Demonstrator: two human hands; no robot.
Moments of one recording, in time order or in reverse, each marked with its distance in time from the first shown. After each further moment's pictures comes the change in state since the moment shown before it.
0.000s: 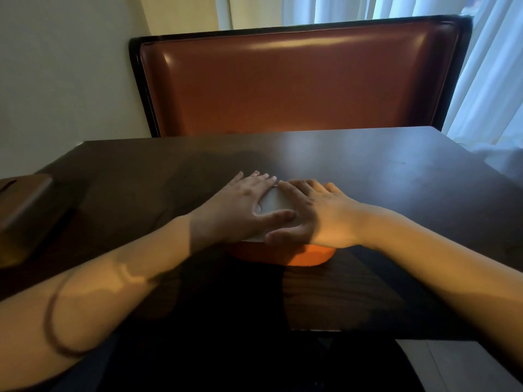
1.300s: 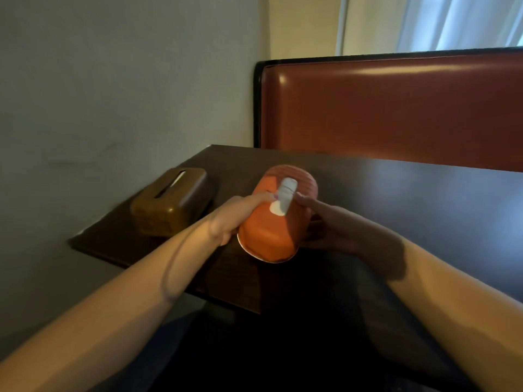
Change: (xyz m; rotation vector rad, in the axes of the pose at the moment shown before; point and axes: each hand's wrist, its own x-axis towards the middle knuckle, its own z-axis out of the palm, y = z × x) left_hand -0.136 -0.145 -0.055 -1.200 0.239 -0.783; right_hand 0.150 -0.138 0.032 1.488 -0.223 0.233
